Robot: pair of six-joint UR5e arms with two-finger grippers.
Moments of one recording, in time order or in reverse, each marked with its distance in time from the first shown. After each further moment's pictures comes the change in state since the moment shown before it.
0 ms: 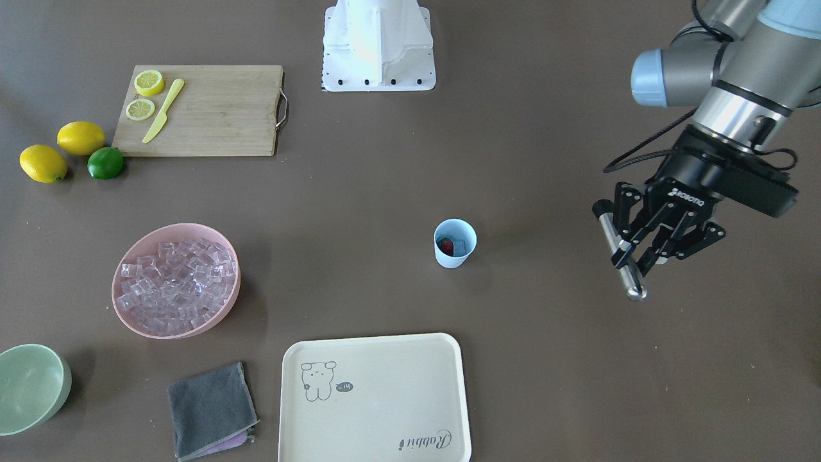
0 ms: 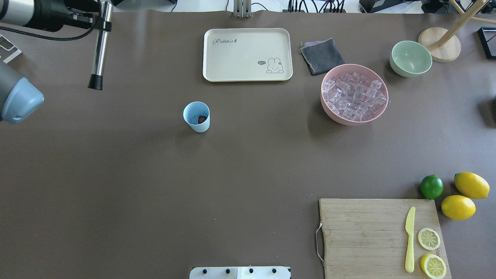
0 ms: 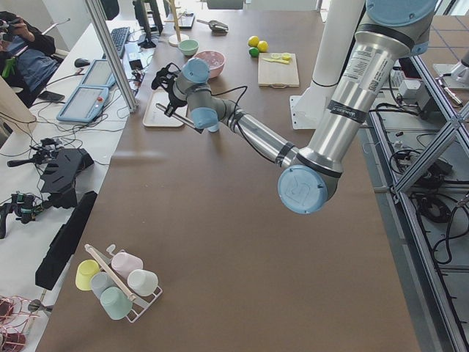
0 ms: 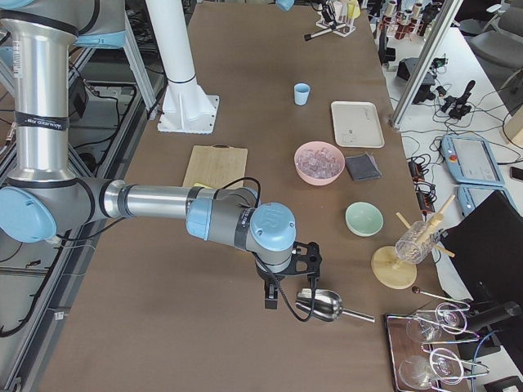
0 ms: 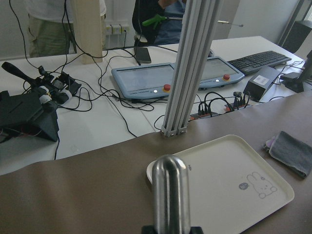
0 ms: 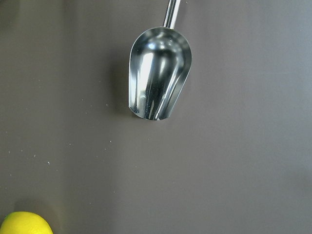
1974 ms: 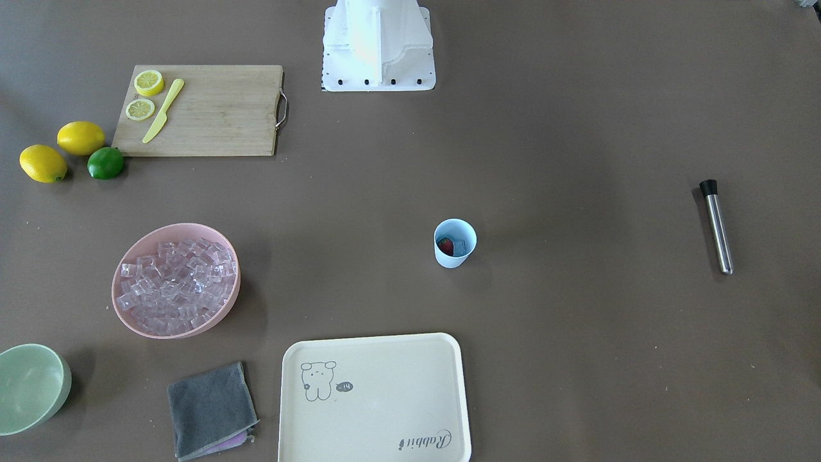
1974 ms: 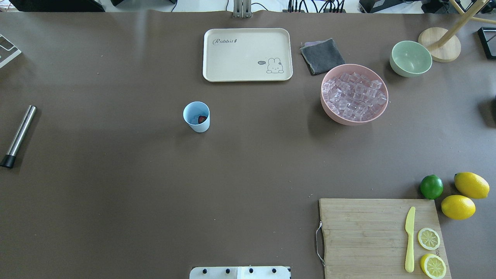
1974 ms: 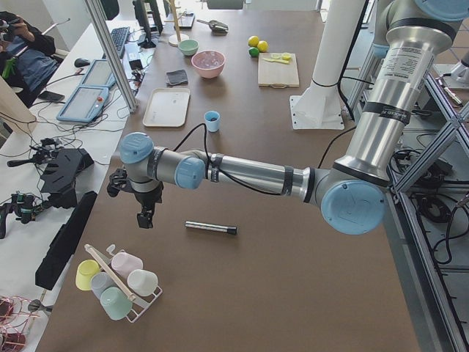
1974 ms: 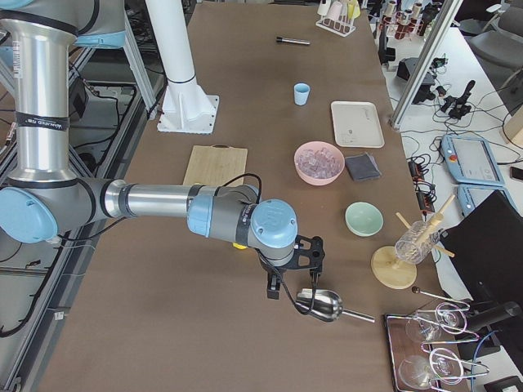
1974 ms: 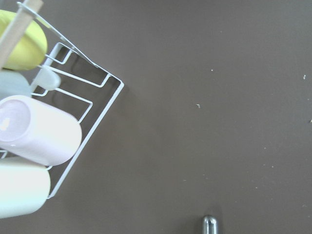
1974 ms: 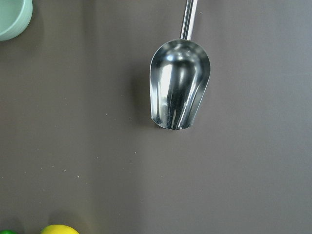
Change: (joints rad) left arm -0.370 0.084 0.292 0.486 -0.141 0.656; right arm 0.000 0.005 0.012 0.009 0.063 0.083
